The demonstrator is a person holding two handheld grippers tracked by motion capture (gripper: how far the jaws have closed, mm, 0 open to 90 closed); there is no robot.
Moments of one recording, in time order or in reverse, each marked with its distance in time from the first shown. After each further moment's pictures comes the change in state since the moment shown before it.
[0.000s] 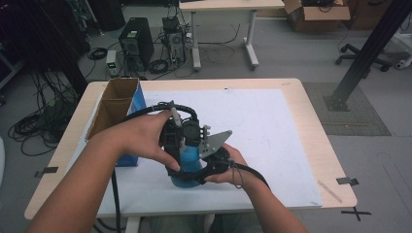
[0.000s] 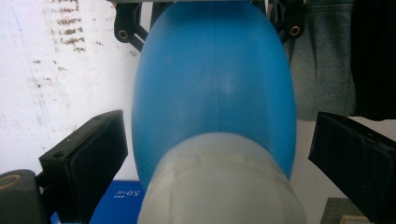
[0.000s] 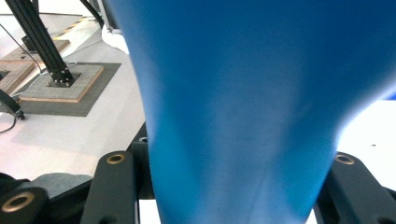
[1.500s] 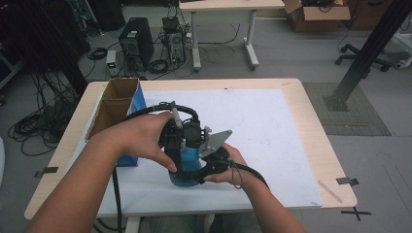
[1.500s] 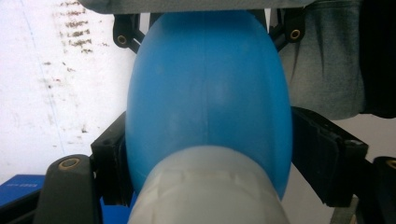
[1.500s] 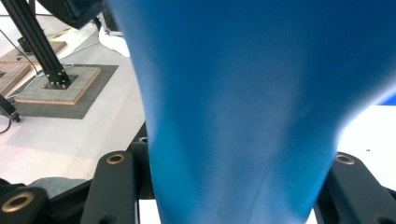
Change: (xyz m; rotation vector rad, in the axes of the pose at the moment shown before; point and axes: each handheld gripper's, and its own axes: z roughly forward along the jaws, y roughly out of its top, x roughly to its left) left arm -0.006 0.003 -0.003 0.013 0.037 0.021; right arm 0.001 0.004 0.000 -0.012 -0.012 -0.005
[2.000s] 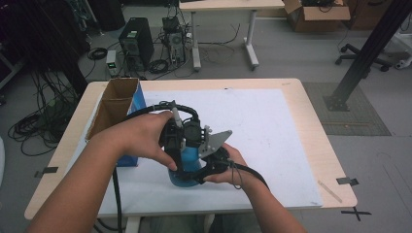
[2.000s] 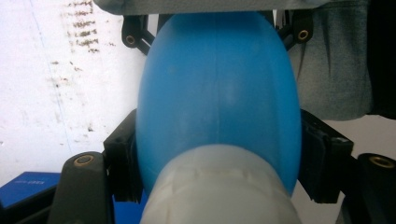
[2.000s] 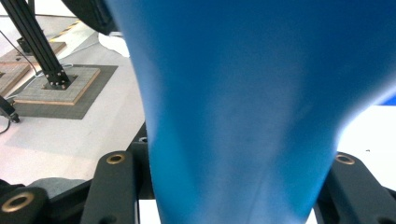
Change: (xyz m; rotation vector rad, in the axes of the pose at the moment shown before) left arm 0.000 0.000 -0.001 0.000 0.019 -0.001; right arm 0.000 0.000 0.000 -0.001 -0.002 0.000
